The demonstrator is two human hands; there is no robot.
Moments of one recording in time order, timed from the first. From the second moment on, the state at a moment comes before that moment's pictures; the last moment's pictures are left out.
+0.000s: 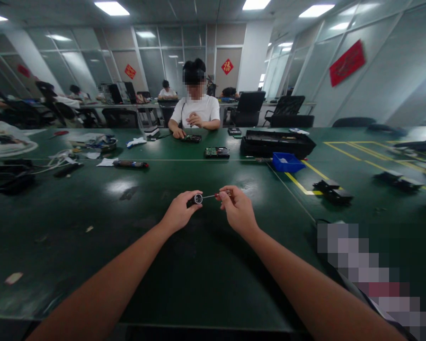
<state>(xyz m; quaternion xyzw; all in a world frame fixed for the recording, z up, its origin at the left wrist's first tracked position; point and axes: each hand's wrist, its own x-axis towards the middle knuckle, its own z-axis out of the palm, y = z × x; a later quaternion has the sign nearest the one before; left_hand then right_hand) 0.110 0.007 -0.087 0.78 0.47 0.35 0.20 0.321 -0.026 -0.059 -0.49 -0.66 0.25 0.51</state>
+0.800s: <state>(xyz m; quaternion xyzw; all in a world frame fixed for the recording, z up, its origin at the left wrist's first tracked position) 0.108 0.006 -0.085 0.80 0.47 0.34 0.18 0.323 -0.029 -0.053 -0.51 -0.72 0.17 0.44</state>
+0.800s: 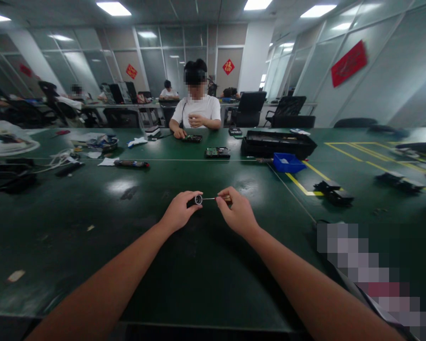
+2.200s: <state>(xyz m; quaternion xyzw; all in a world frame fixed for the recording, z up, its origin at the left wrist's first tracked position) 0.109 0.003 -0.082 0.80 0.46 0.33 0.20 0.320 -0.030 -0.054 -0.53 -0.69 0.22 0.45</state>
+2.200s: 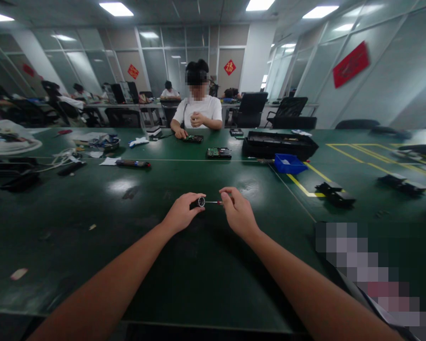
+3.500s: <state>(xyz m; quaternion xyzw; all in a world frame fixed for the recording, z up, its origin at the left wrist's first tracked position) 0.108 0.004 -0.083 0.79 0.47 0.33 0.20 0.321 -0.022 -0.061 -0.50 -0.66 0.29 0.48</state>
